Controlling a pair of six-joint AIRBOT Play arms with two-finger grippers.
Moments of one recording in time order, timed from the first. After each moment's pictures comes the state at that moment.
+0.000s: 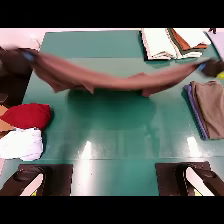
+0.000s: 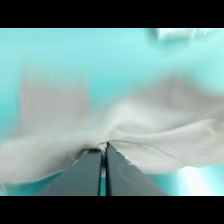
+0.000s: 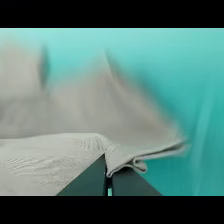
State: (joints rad) left arm -0.08 -0.75 1.41 1.13 -1.03 -1.48; right arm -0.26 -0.83 1.23 -0.92 1.09 1.27
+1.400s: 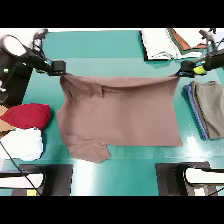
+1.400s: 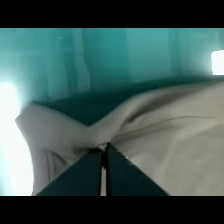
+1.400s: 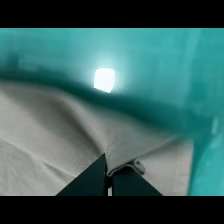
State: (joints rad) left arm -0.07 -1.47 1.55 1.26 -1.11 -1.52; right arm -0.16 -1.46 1.55 -1.12 1.33 1.39
